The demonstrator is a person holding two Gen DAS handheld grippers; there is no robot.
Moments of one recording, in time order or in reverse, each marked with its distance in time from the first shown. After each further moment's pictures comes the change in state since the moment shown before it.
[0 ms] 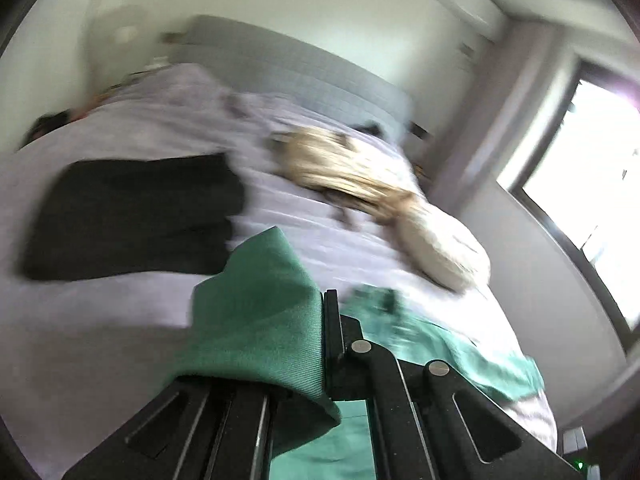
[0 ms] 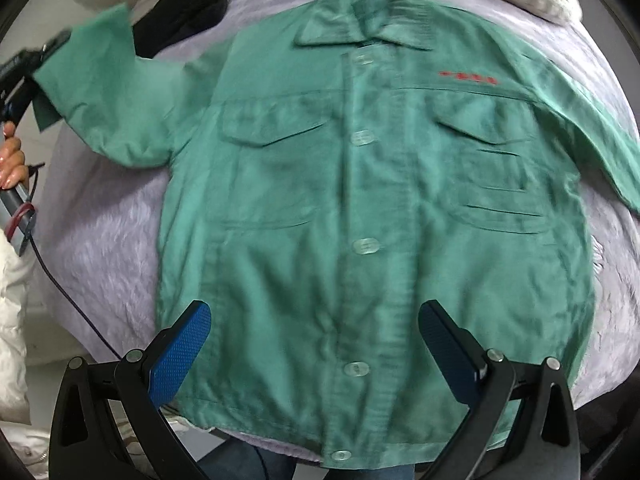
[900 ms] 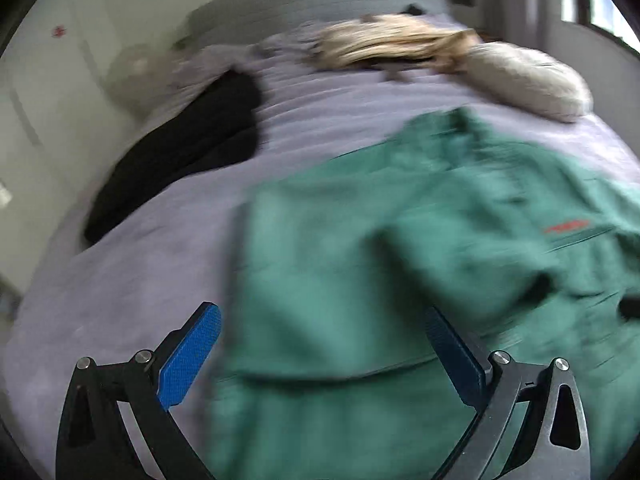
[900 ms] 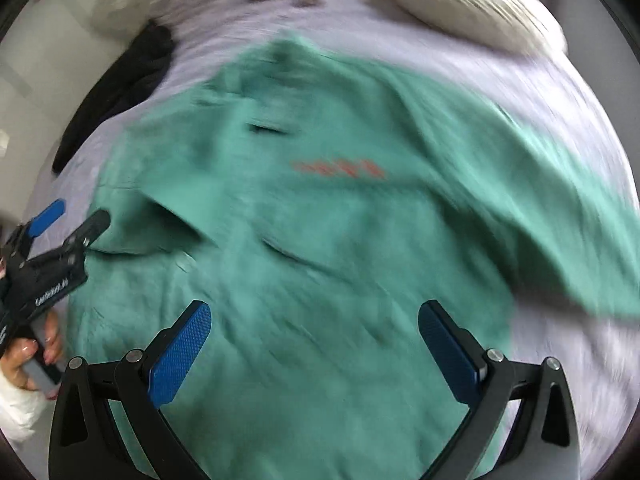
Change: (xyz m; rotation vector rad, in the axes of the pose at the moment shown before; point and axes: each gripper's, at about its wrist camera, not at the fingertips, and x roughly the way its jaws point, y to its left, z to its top) left arm 0.088 -0.056 -0.175 0.265 0.255 0.602; right arm 0.033 -0.092 0.102 -0.217 -0.232 -0.059
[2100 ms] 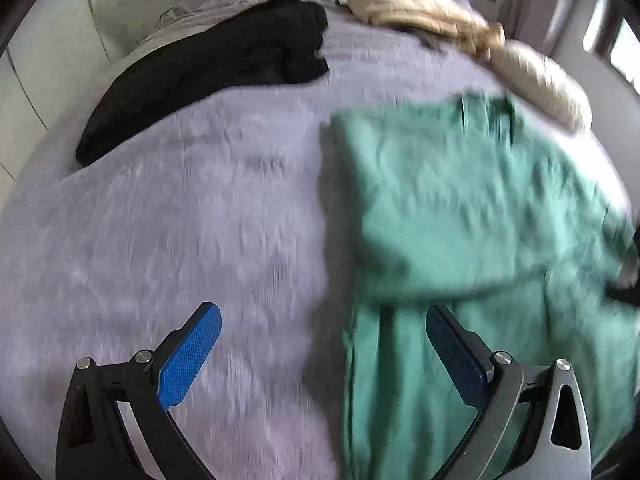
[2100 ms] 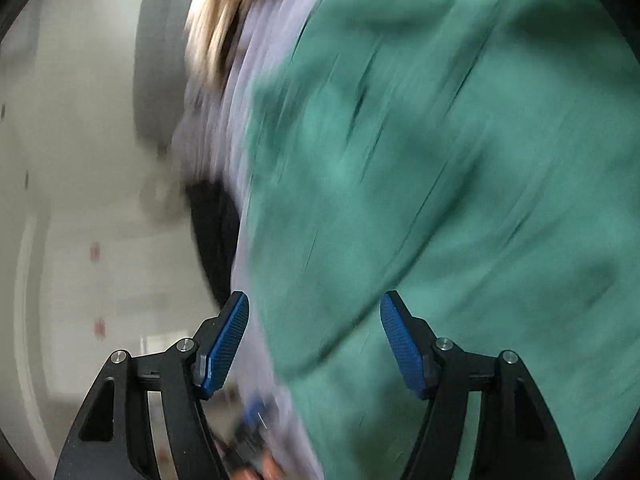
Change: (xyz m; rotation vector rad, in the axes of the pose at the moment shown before) left arm 0.023 0.142 -0.015 -0.131 0.170 -0.248; right arm 0.061 -0.012 -0.025 0.798 0.041 0.826
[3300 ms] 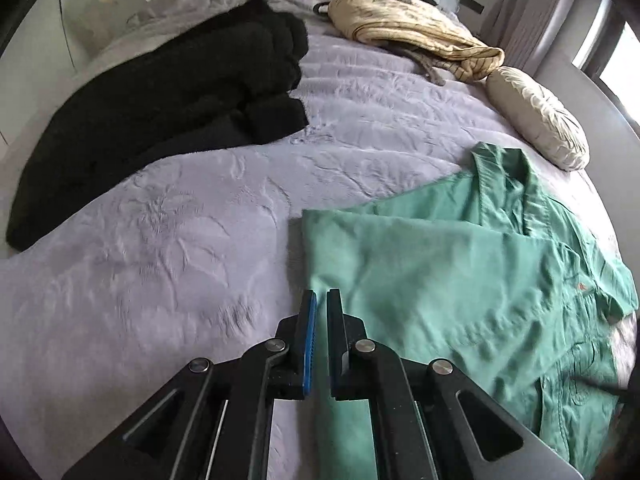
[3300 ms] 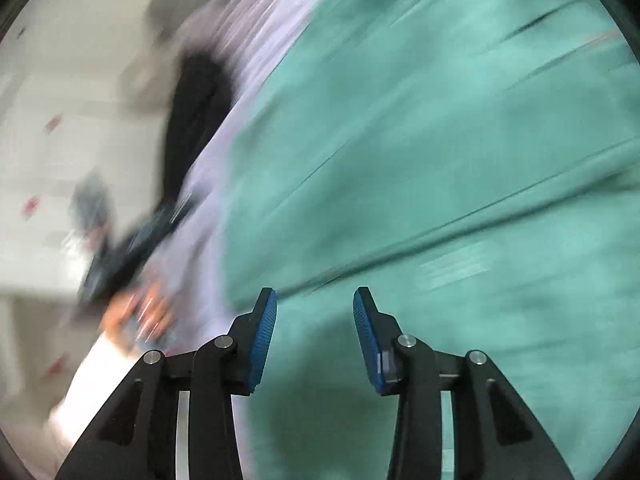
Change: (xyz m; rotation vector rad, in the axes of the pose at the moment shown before) left arm 0.060 -0.004 0.094 0.048 -0.015 -0.095; right arm 0.047 0.044 0.007 -0.235 -0.165 -0.398
